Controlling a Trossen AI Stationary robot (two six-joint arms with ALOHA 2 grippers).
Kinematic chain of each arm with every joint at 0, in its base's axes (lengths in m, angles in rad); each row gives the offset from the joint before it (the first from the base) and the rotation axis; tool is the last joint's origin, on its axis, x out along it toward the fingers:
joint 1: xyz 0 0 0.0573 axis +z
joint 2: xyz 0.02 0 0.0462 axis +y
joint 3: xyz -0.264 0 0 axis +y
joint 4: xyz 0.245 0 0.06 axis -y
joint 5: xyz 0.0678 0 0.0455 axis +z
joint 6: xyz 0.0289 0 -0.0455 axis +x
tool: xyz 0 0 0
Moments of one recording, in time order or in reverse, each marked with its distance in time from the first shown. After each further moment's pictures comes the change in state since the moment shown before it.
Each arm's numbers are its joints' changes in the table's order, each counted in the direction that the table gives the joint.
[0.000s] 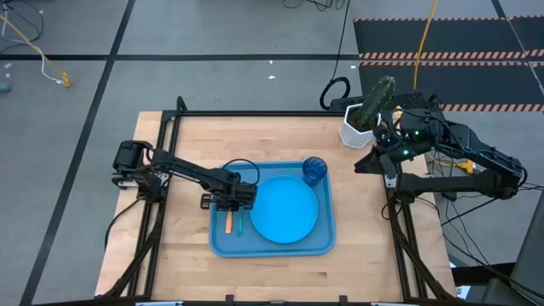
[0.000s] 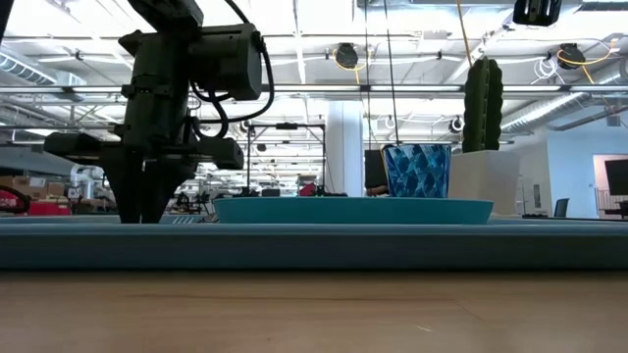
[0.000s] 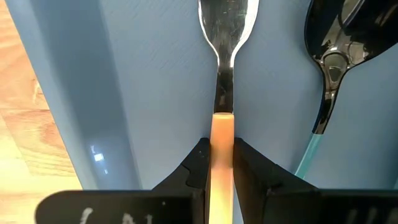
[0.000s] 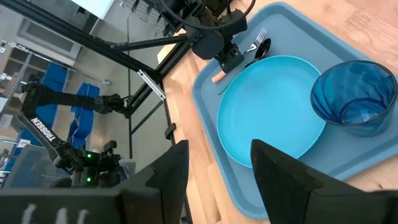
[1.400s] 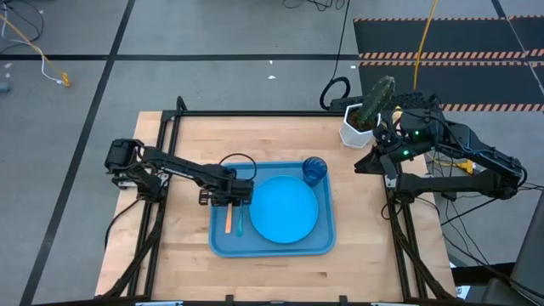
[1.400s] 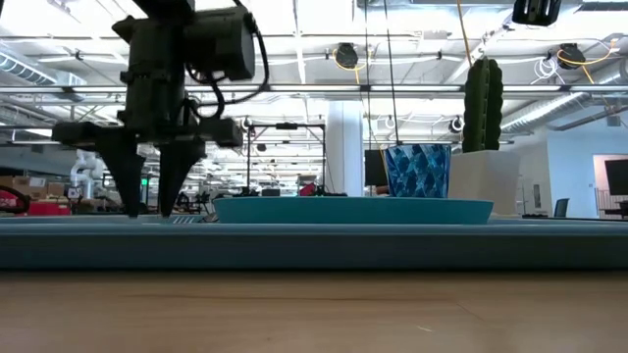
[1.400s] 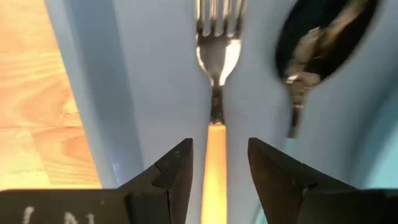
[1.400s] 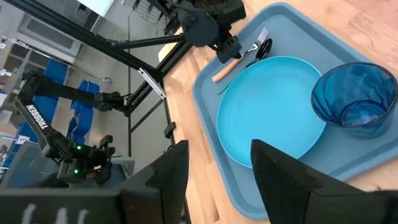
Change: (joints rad) left arm 0.024 -0.103 0.005 -0.017 0.074 0.032; right arm 0.000 0.000 0.000 0.000 0.005 -0.017
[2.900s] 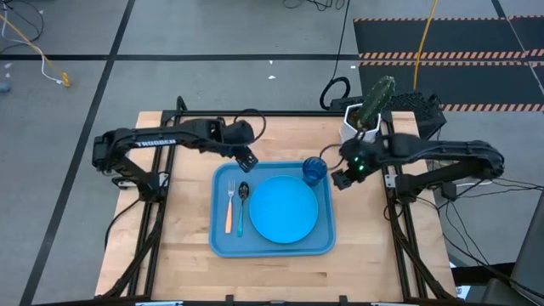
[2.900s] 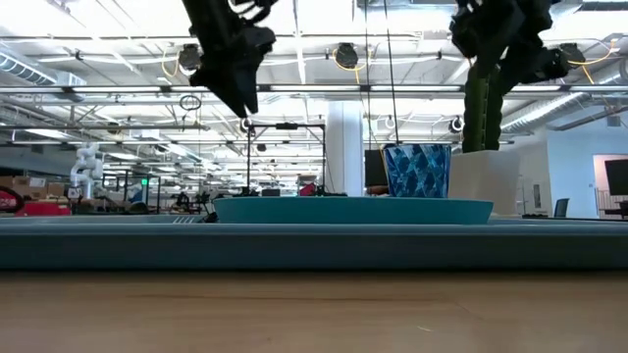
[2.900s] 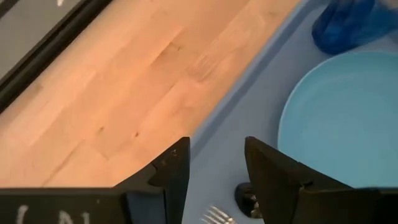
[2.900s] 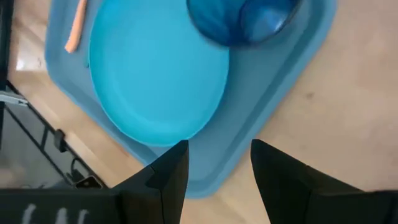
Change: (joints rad) left arm 0.291 -0.137 -0.367 -0.103 0.272 1.204; right arm 0.219 0.326 0.112 -0.074 -0.314 0.384
